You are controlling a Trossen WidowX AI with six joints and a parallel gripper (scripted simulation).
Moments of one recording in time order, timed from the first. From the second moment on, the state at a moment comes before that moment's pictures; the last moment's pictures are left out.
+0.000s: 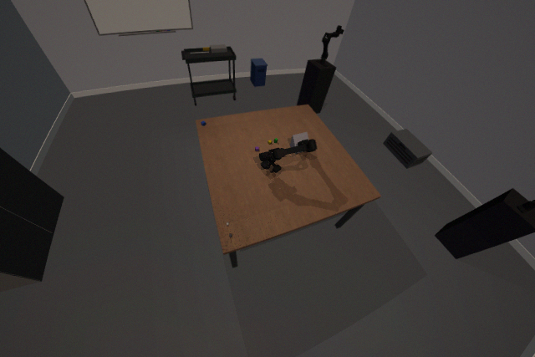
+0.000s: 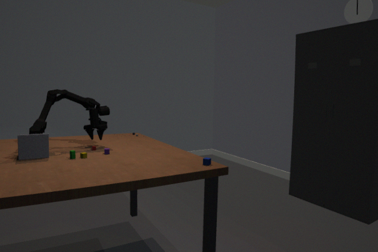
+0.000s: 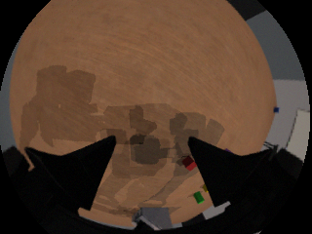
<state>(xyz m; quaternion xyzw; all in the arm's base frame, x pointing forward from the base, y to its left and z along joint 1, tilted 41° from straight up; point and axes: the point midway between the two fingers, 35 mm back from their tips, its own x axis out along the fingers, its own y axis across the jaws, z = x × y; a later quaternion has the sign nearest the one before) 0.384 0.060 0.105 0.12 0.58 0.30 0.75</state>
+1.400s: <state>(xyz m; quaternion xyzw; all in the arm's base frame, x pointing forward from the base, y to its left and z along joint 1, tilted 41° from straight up) 0.338 -0.013 0.013 0.40 0.68 0.08 0.61</state>
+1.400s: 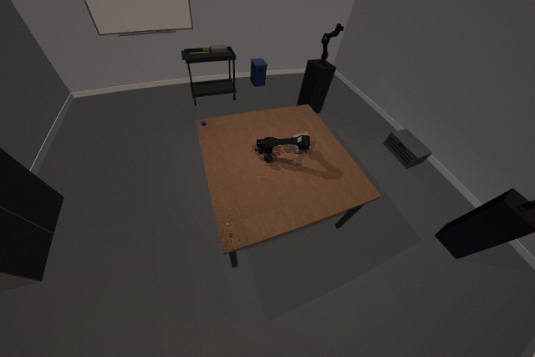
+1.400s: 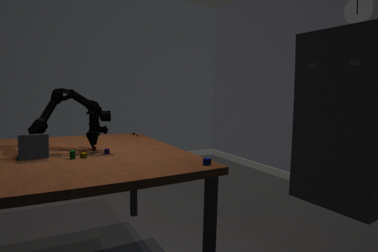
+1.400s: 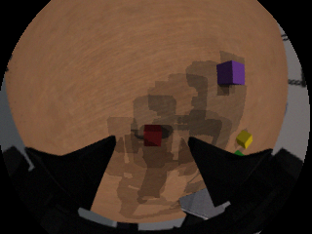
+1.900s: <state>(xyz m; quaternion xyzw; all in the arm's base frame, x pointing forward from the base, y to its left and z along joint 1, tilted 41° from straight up) 0.338 -0.001 -0.001 0.40 0.68 0.08 0.61</state>
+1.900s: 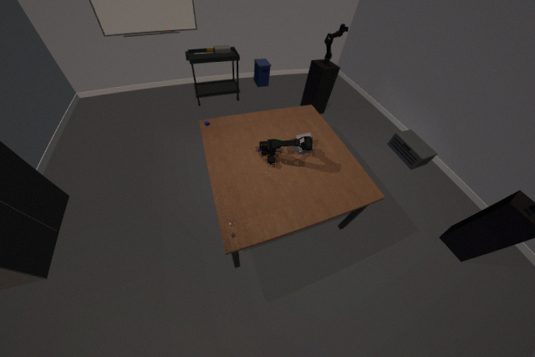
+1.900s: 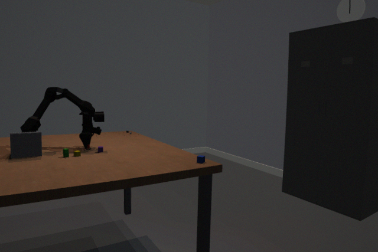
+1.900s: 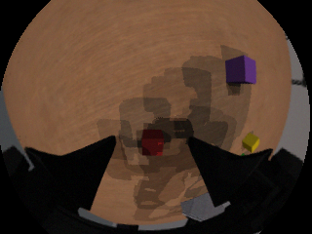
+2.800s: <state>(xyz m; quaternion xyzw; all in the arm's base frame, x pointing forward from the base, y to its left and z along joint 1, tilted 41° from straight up) 0.338 -0.001 -0.001 0.40 0.68 0.08 0.61</state>
